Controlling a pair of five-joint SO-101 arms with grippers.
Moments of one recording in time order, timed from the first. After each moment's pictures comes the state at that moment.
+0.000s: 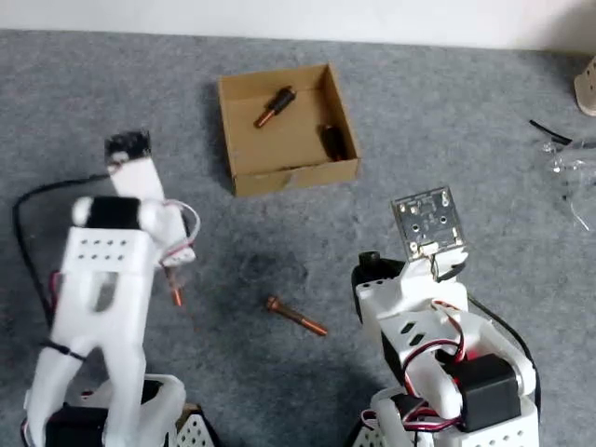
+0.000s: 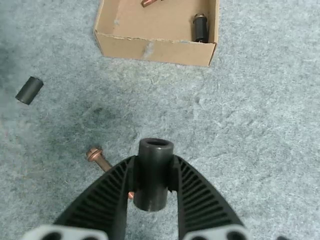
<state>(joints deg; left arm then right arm) -6.3 -28.6 28.8 84.4 22.0 -20.3 -73.1 37.2 85.8 3.1</state>
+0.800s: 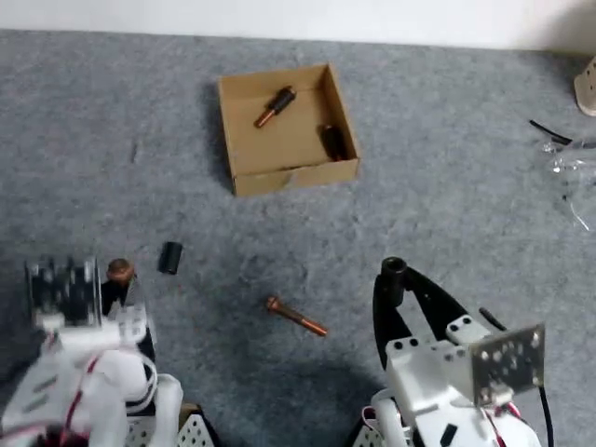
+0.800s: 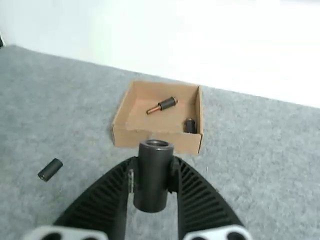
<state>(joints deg) -9.5 -94.1 40.8 96.4 3.3 -20.1 -99.8 38.7 83.4 3.1</state>
